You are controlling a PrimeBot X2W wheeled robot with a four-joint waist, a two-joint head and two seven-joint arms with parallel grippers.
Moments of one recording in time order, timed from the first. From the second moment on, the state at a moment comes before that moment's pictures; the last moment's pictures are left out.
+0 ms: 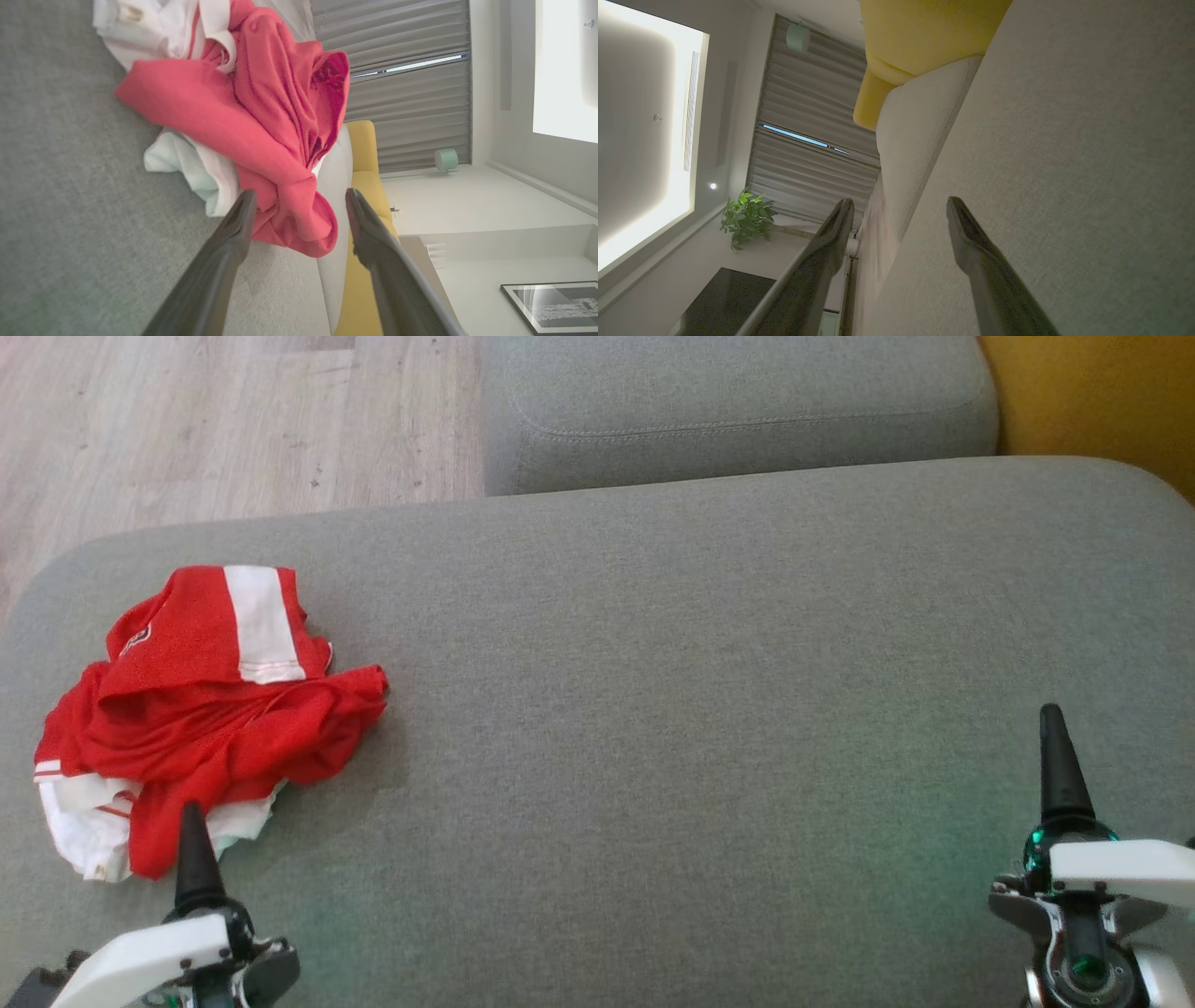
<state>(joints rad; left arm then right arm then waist) -0.02 0.04 0.10 0.28 -1.46 -0.12 0.01 -0.03 -0.04 -0.10 0.24 1.25 0.13 0.02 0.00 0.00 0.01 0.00</state>
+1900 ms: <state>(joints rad) -0.02 0.06 -0.21 0.05 -0.42 -0.02 -0.15 -0.03 -0.04 0.03 0.07 0.27 0.13 -0.15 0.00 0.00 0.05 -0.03</state>
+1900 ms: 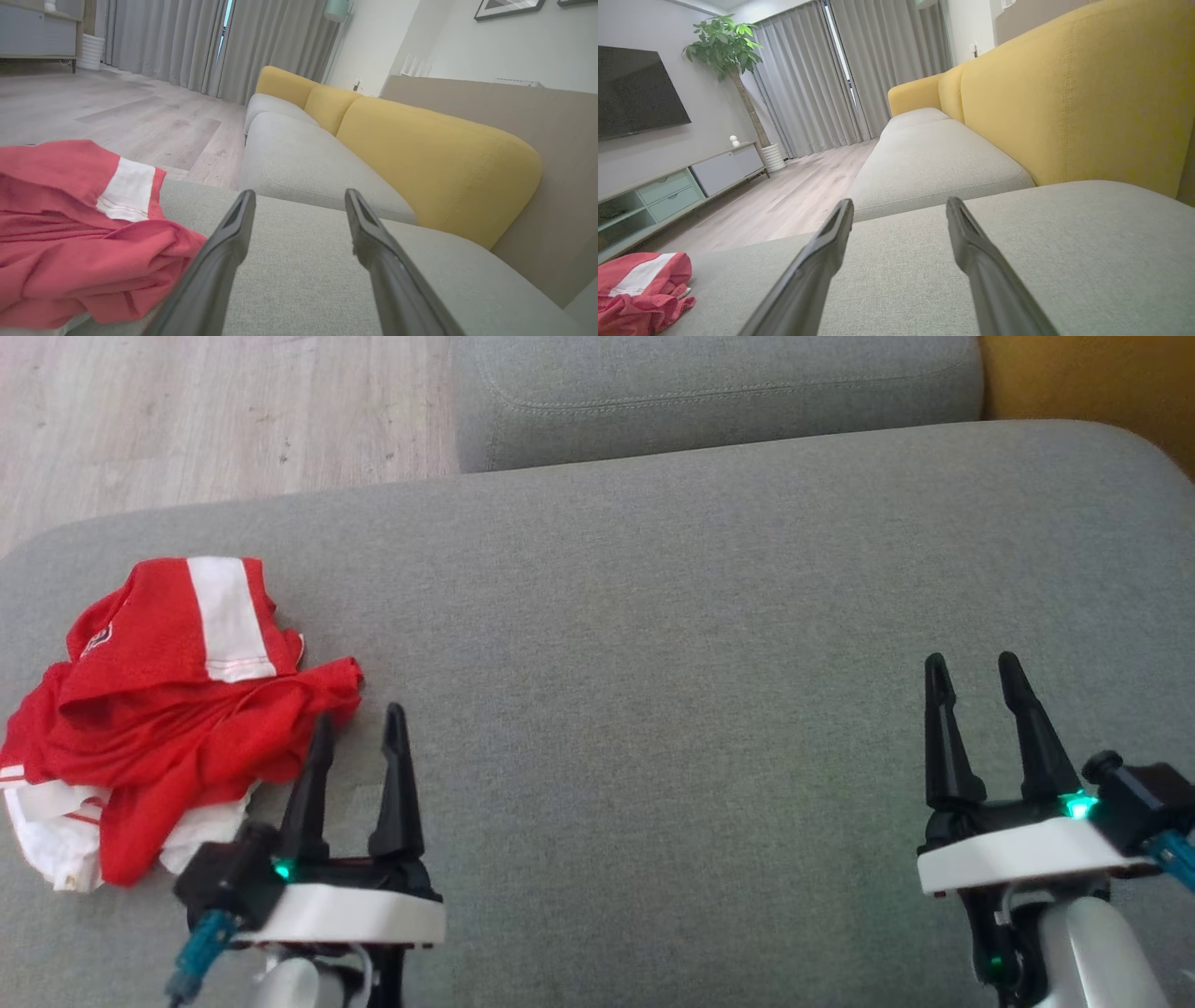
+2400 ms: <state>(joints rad) -0.04 0.12 -0.33 0.01 -0.25 0.07 -0.20 -0.03 -0.04 0.05 0.05 0.12 0.13 -0.20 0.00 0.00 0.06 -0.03</state>
